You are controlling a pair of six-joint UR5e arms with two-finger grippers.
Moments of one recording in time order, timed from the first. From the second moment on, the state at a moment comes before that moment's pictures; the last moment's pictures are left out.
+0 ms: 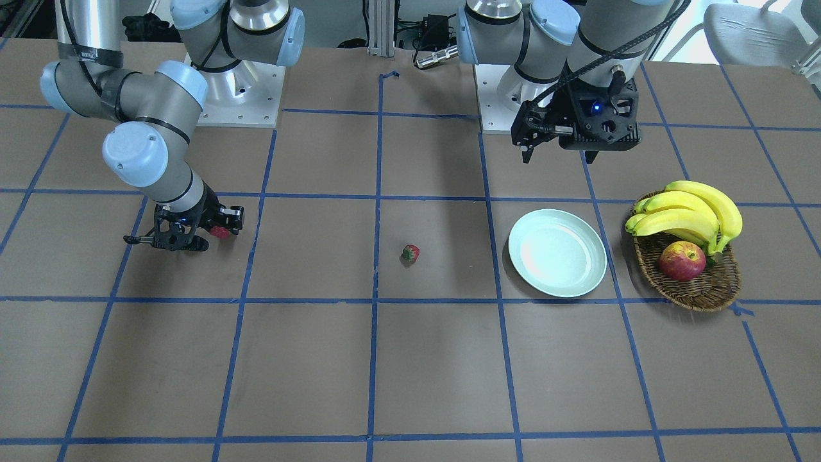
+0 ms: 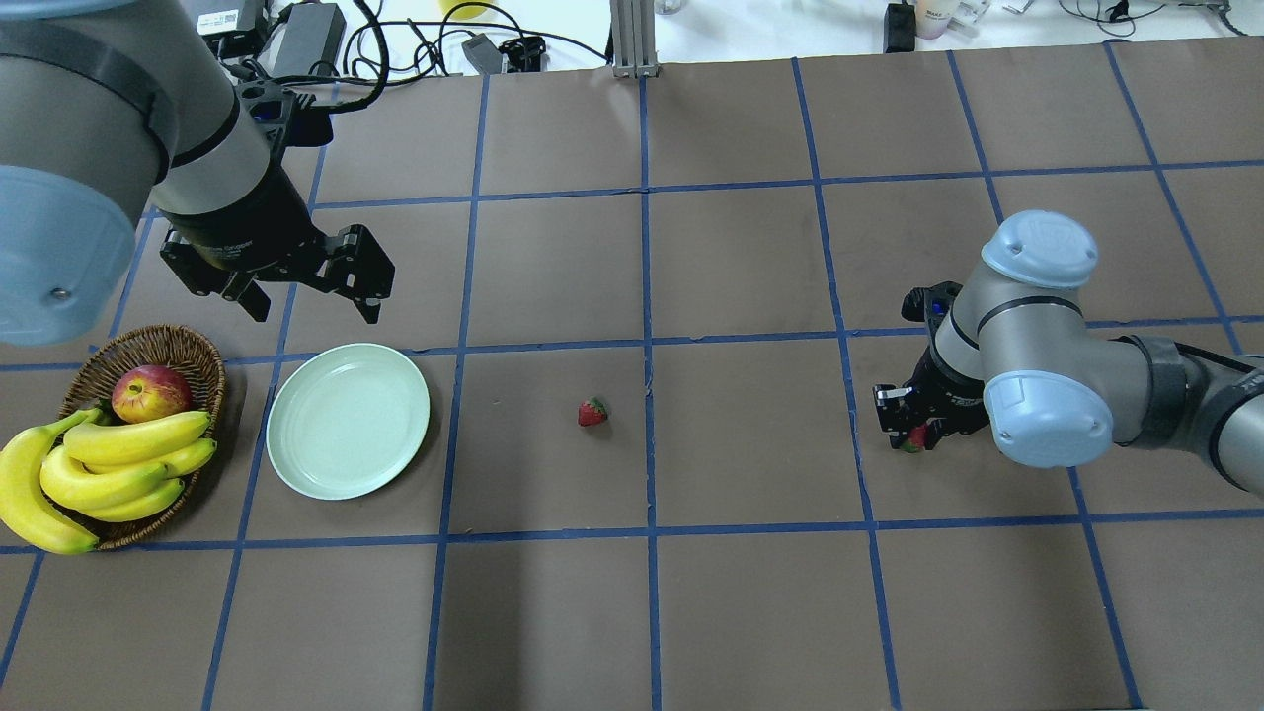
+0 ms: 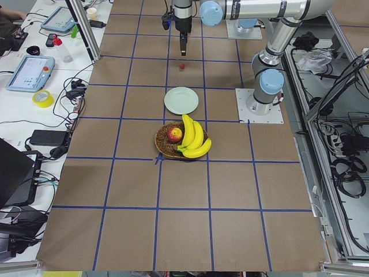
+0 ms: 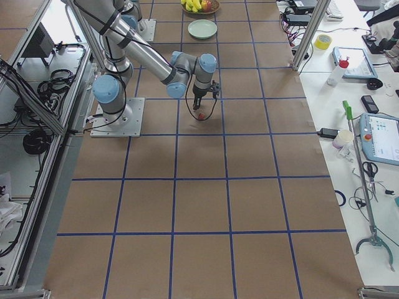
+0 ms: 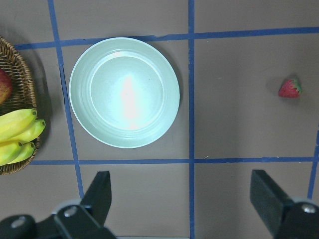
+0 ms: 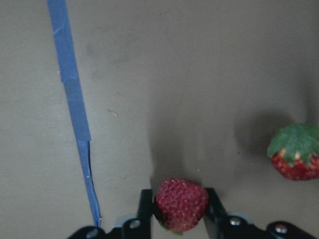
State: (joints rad) left arm -1.56 -1.49 -1.72 -1.54 1.64 0.03; right arm 1.39 -1.39 2.21 -2.21 -1.55 -0.11
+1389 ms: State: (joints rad) left arm -1.56 -1.49 -1.72 -1.54 1.66 0.03; right arm 1.90 -1.17 1.81 -2.20 -1.35 0.70
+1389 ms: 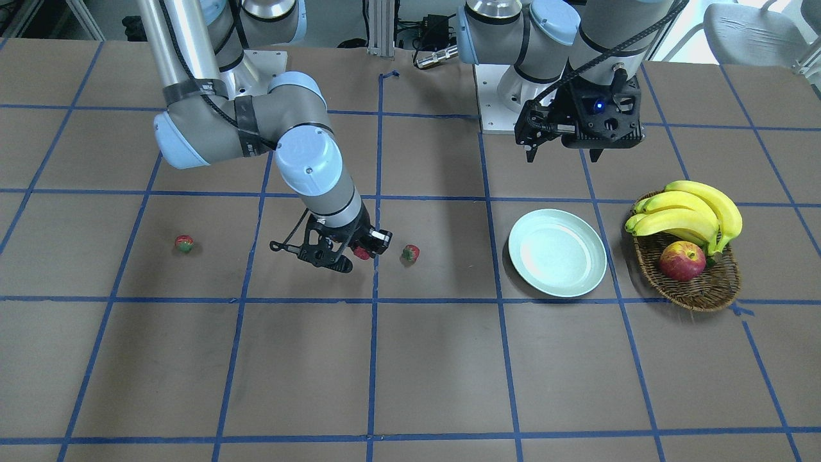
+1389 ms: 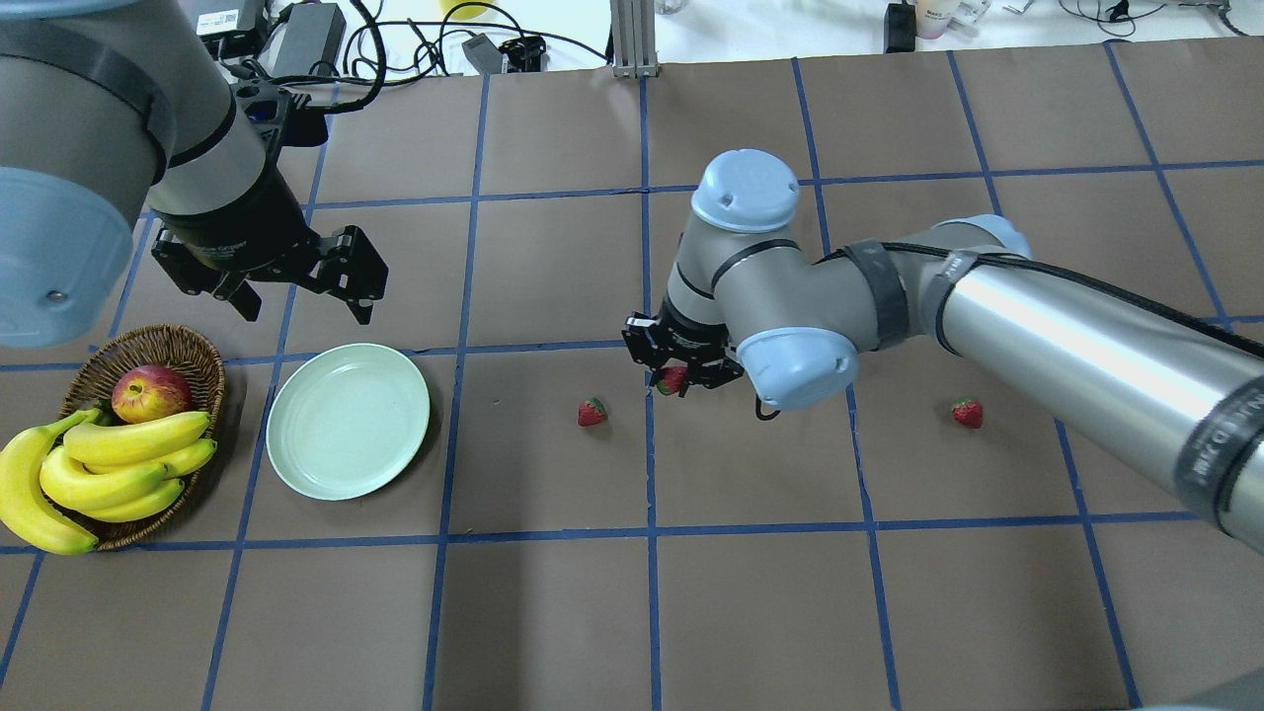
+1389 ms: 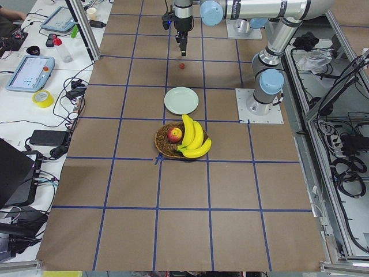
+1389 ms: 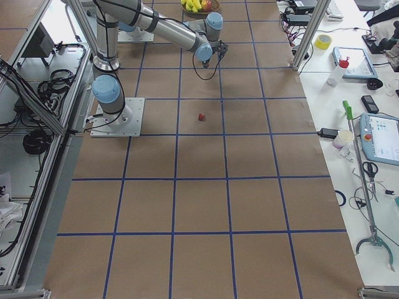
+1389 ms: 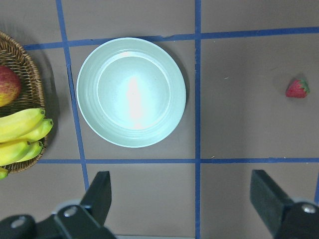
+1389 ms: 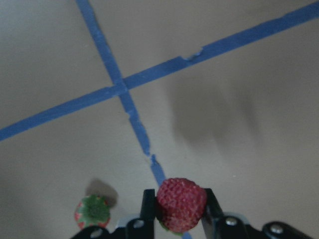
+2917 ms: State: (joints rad) left arm -1.56 -1.49 -1.72 -1.54 1.66 0.03; right arm 2.03 -1.04 1.62 -2.20 -1.43 0.85
